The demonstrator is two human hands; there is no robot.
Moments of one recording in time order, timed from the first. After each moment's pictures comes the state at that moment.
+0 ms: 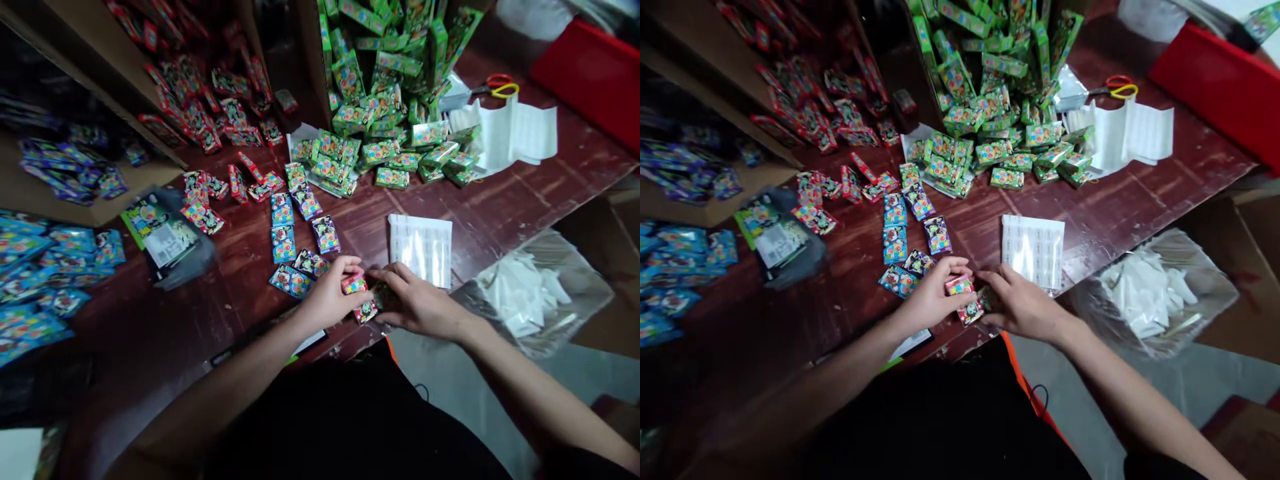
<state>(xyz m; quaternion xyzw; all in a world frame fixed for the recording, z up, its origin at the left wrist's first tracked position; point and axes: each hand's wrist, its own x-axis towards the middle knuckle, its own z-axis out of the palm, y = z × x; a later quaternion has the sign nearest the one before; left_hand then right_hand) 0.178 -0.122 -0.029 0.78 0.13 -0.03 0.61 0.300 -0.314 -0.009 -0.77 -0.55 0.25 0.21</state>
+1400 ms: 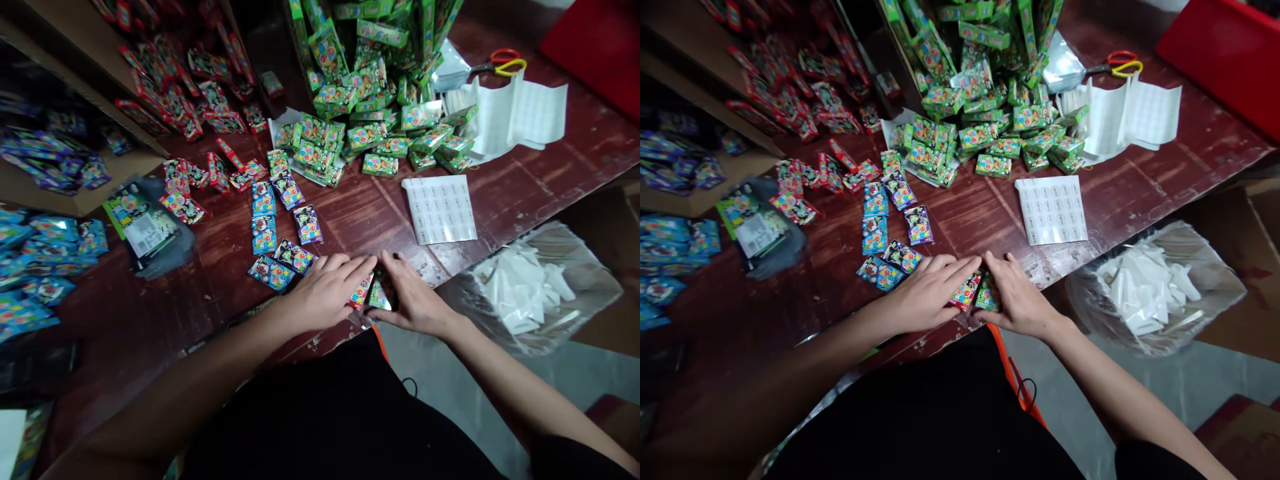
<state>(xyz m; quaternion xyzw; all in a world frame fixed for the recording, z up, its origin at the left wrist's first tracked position) 0.193 -0.134 0.001 0.97 -0.12 -0.09 0.21 0.315 -0.363 -0.058 -0.76 -0.58 0.11 0.28</state>
